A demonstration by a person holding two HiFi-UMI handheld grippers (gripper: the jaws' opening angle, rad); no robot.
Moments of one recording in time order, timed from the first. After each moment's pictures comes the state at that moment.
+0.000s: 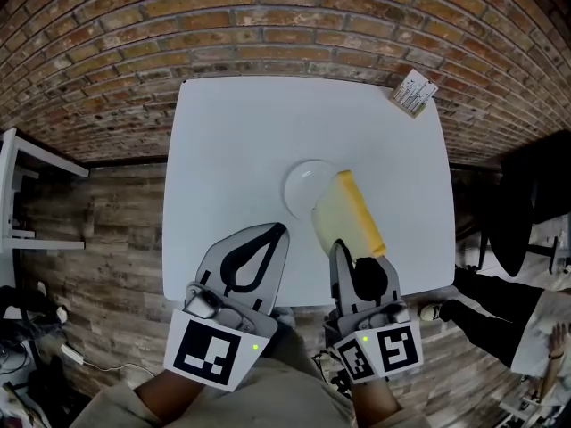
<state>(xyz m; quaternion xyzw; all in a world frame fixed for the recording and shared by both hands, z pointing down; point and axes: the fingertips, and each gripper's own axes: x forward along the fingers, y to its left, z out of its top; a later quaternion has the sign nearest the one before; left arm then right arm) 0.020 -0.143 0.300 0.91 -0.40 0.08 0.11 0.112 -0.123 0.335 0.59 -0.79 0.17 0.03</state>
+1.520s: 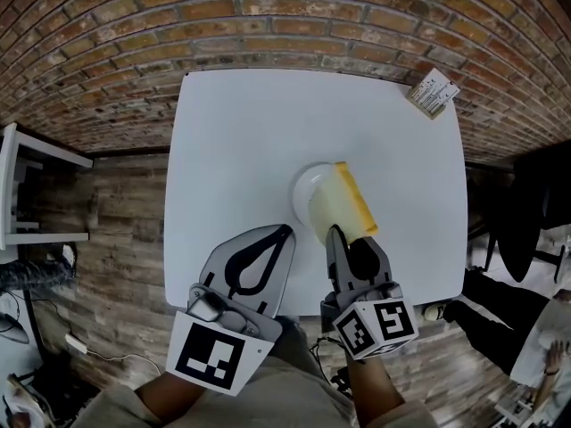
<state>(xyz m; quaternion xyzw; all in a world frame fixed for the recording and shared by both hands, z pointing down) 0.021 -0.174 0.324 0.90 -0.41 0.10 0.13 0.108 -0.176 0.403 0.57 -0.78 0.25 0.03</state>
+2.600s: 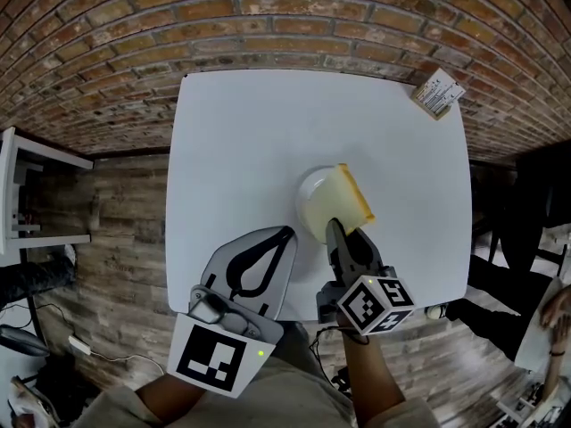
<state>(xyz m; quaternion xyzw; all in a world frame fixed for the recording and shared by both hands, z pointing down) 0.020 -0.188 0.330 0.90 -0.40 0.11 0.13 0.115 -0.198 0.465 0.57 -0.74 0.37 -0.01</state>
